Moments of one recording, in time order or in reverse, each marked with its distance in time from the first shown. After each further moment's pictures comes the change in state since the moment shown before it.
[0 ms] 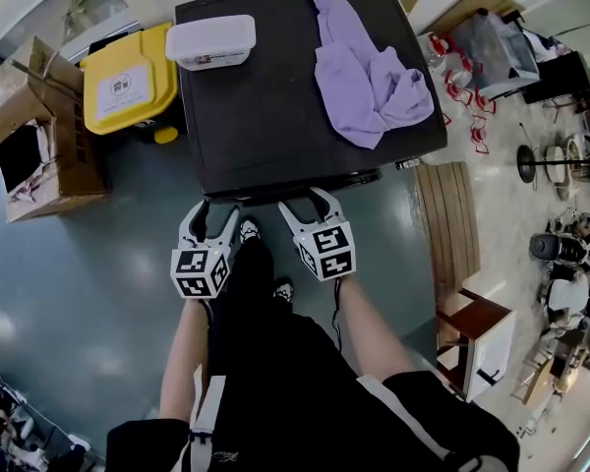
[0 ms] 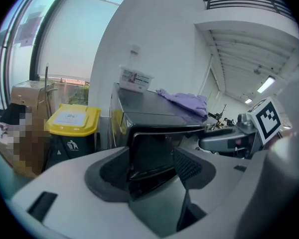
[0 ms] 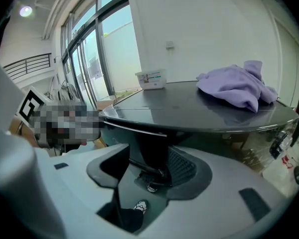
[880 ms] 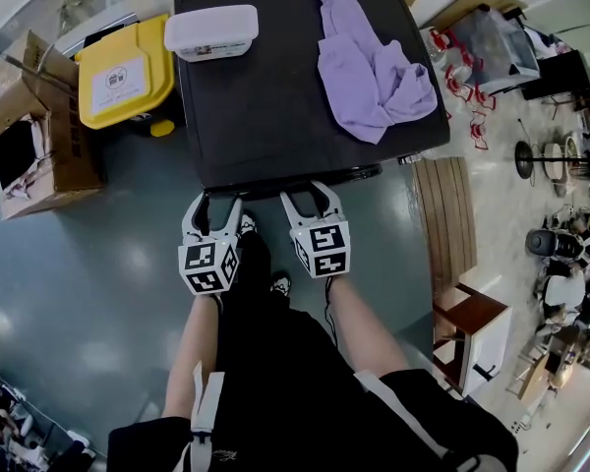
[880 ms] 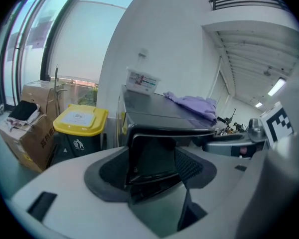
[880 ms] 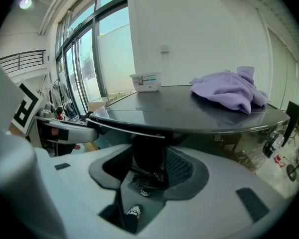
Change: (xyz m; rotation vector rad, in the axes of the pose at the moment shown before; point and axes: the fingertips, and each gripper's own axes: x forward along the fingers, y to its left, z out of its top) left arm 0.012 0.004 0.004 -0.051 -0.040 0.098; right arm 0.008 -0.008 0.004 0.008 -0.045 -0.099
